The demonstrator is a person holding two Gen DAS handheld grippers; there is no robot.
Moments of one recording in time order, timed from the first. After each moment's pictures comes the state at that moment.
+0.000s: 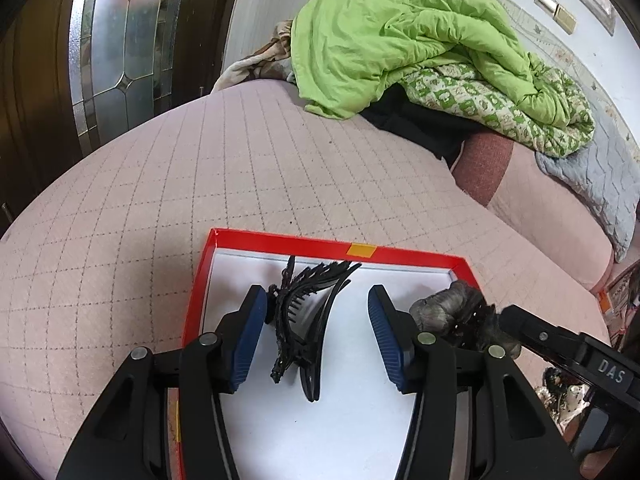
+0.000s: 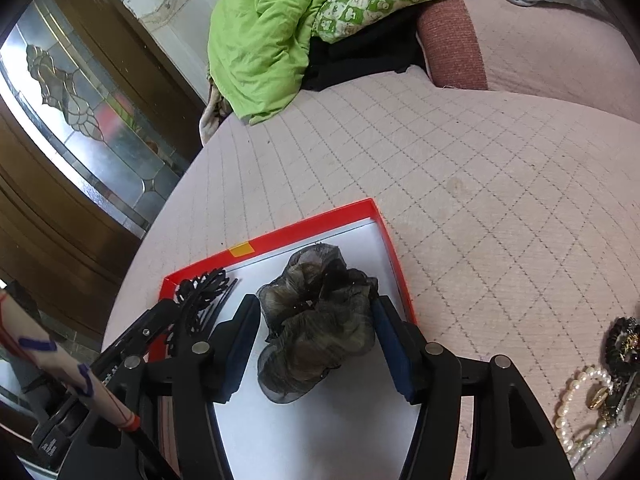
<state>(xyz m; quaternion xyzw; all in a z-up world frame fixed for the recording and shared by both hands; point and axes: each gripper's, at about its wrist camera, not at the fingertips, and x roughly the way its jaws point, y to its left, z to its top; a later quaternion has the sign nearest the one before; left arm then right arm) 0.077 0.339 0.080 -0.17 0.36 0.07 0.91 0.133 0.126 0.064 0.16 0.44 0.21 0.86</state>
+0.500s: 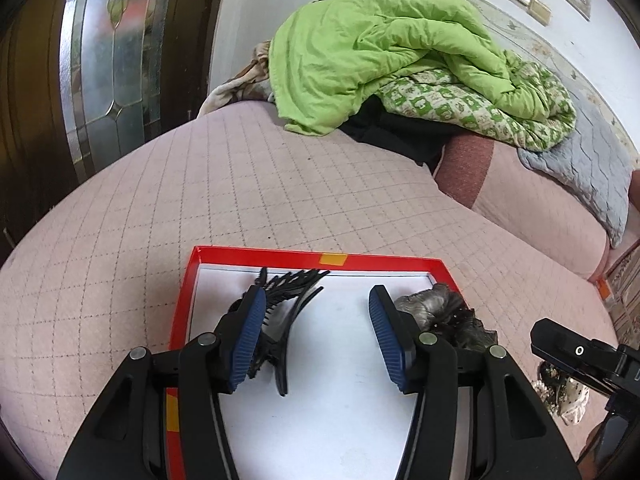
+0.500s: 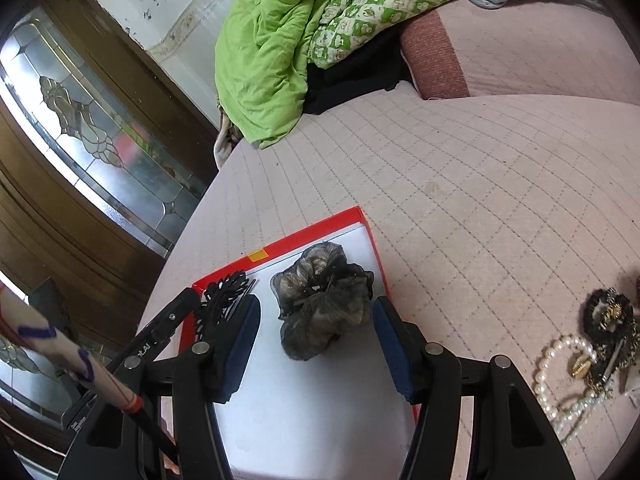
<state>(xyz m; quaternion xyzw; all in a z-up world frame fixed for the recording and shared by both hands) 0.070 0.313 0.098 -0.14 0.34 0.05 0.93 0.100 0.088 0.082 0.20 0.41 0.22 0.86</state>
